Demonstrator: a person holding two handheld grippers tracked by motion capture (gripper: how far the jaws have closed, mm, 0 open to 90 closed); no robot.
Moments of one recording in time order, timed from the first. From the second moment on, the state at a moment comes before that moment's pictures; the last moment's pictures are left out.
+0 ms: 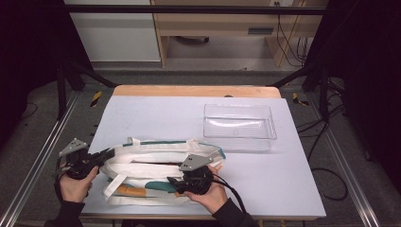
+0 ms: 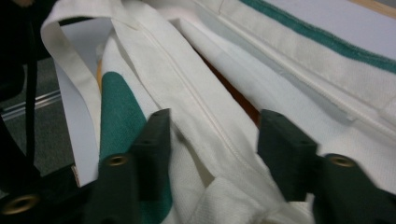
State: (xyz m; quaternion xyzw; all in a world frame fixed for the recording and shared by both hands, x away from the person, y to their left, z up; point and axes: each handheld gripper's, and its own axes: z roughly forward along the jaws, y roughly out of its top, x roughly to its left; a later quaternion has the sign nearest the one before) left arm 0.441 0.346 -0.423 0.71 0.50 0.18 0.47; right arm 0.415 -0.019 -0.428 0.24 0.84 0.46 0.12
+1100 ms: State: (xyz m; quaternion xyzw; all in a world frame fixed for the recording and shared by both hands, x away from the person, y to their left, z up) left arm 0.423 0.337 -0.421 0.68 0.51 0.21 0.47; right arm 0.387 -0.018 -0.468 0.25 0.87 0.42 0.04
